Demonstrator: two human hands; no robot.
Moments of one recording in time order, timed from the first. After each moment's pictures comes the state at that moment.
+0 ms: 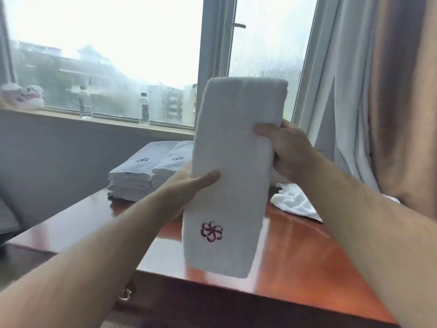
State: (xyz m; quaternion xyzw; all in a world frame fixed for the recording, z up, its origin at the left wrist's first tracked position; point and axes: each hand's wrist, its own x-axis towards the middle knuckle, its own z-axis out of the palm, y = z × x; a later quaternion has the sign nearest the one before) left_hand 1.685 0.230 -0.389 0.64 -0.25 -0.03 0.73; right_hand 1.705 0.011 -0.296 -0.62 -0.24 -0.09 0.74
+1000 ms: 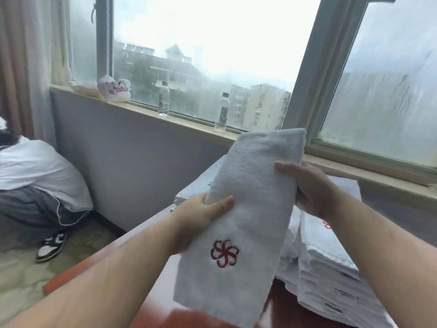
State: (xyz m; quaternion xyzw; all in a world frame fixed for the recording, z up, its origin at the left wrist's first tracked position) left_hand 1.828 0.414 -0.415 0.64 0.00 0.00 0.77; right_hand 1.969 0.201 -0.344 -0.63 -0.24 0.16 0.72
